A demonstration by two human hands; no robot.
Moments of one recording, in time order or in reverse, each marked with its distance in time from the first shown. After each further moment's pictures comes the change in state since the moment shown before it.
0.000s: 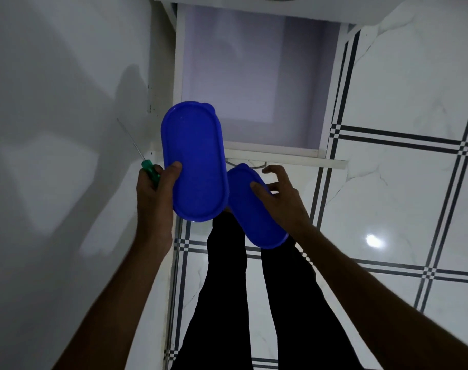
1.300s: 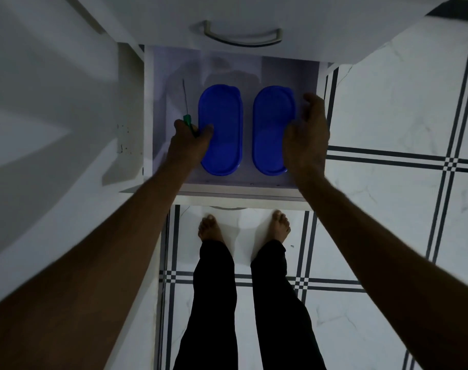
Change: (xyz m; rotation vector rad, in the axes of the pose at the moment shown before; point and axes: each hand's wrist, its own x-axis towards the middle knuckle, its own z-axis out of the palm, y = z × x) left_hand 0.171 0.014 0.145 0.670 -0.243 0.017; right_hand 0.130 -0.089 -0.090 0.051 0.598 -0.144
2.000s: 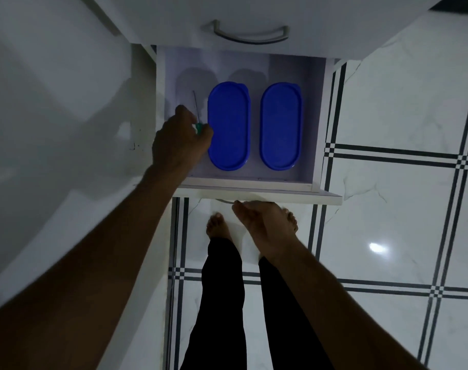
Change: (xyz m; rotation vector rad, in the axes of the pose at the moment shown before) left_hand -0.038 0.018 -0.036 0.530 0.196 0.238; right_hand -0.137 0.012 0.018 1.006 -0.383 1.047
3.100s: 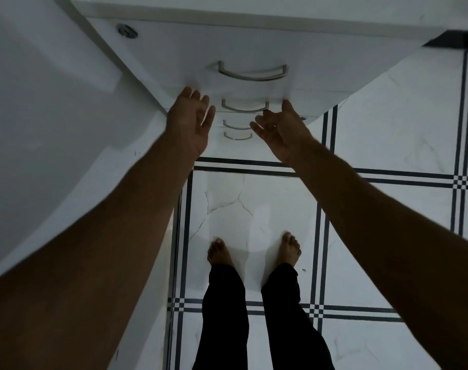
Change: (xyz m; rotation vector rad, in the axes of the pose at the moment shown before) left_hand 0.062 0.043 -0.023 -1.700 -0.088 -0.473; right_hand 0.073 -0.155 0.095 -0.172 -0.175 -0.421
